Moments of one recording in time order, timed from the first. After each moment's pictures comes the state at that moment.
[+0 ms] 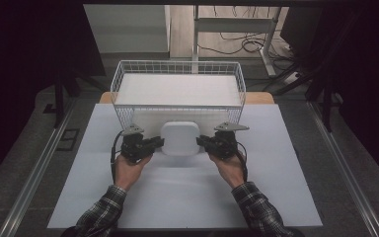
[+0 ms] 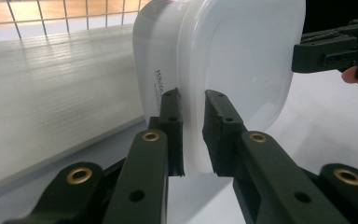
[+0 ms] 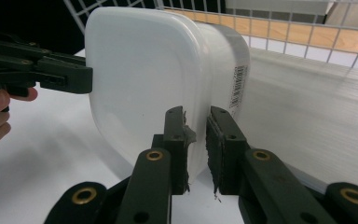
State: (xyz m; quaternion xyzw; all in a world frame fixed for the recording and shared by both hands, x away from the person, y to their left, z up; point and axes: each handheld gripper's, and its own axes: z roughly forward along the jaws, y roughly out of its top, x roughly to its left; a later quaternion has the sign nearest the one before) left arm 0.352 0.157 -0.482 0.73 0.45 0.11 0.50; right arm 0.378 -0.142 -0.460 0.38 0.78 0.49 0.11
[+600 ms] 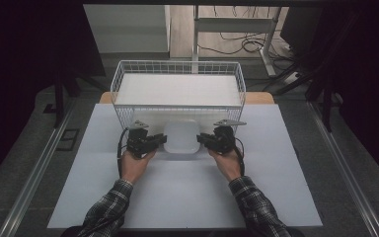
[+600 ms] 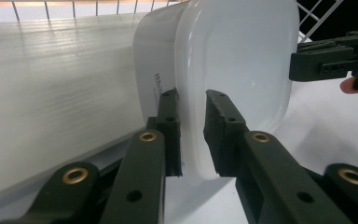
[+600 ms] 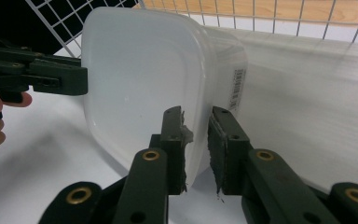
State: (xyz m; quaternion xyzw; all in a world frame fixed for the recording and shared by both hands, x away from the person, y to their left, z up) left arm 0.379 0.152 -0.498 0.72 0.48 0.09 0.49; right arm 0.409 -0.143 -0.482 0.41 0.78 0.47 0.09
